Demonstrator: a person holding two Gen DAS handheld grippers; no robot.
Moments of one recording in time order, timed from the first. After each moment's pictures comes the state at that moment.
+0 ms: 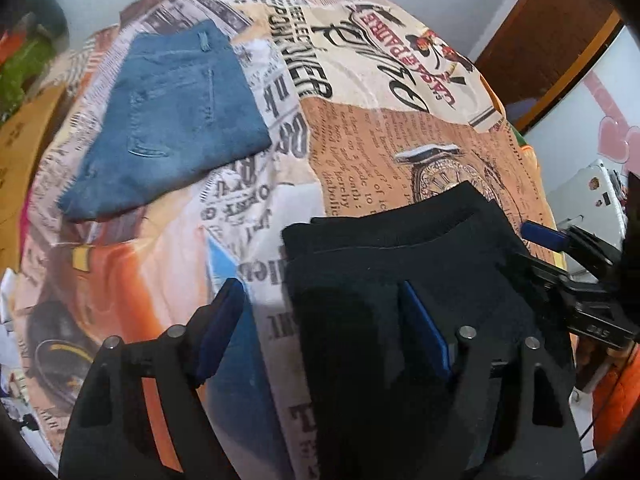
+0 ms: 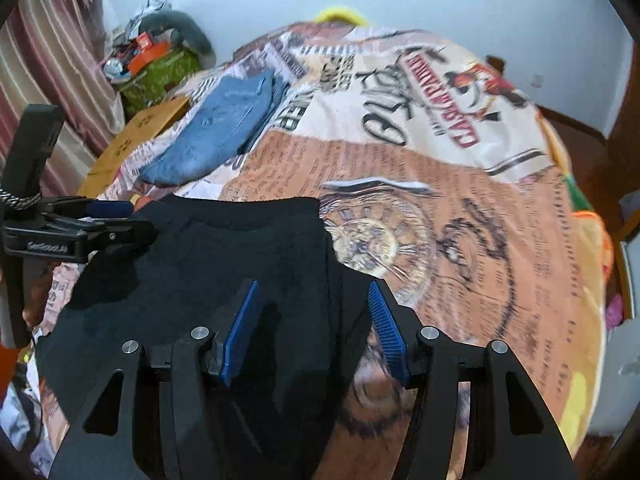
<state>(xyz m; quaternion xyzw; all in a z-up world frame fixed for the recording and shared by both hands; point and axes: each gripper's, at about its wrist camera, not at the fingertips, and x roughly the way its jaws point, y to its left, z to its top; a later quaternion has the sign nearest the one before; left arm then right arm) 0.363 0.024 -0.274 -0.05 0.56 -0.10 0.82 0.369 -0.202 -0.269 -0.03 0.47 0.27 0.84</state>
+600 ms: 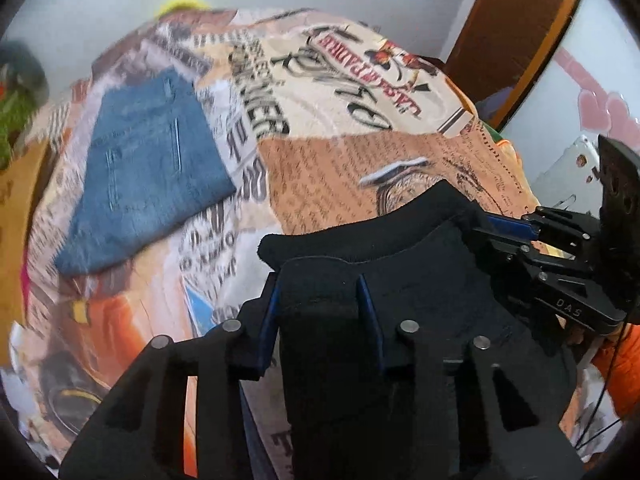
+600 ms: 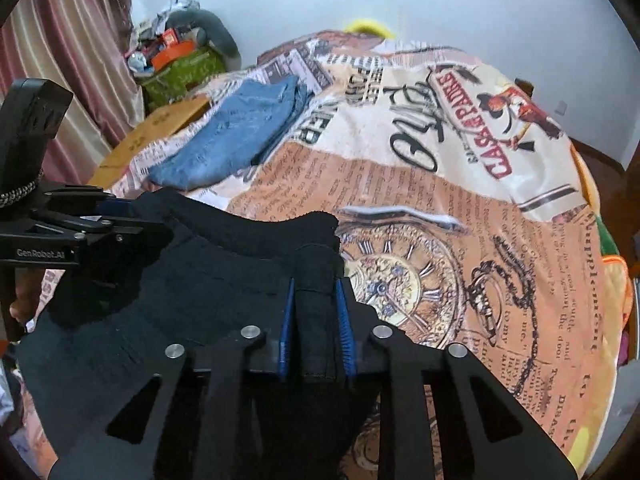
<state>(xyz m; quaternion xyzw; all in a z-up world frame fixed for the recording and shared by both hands) 0.365 -0.007 -0.249 0.01 0.51 -0.14 0.85 0.372 -0.197 -0.262 -0.05 0.42 0.30 0.86</state>
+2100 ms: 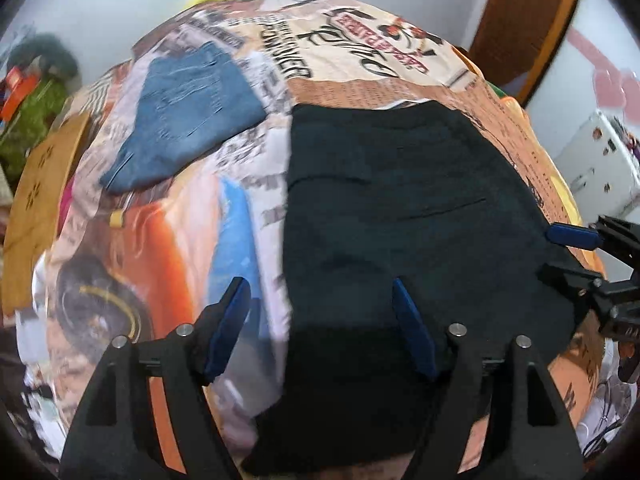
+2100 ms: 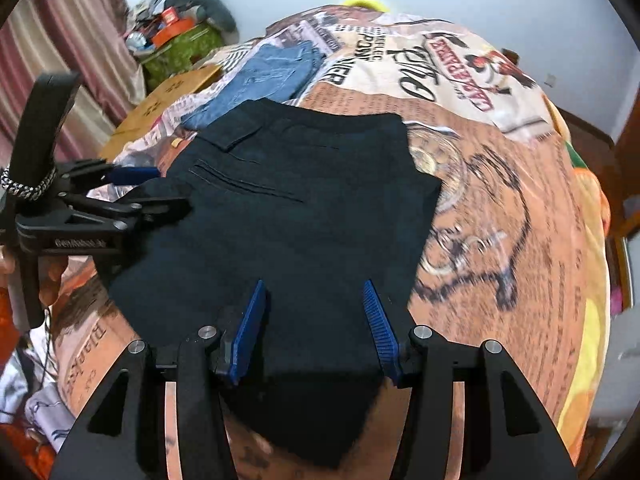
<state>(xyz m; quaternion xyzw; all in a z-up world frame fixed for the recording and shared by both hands) 0.255 0.008 -0.260 0.03 0.52 -0.08 0.85 0.263 -0.211 -0.265 -0.04 0.47 0.28 0.84</state>
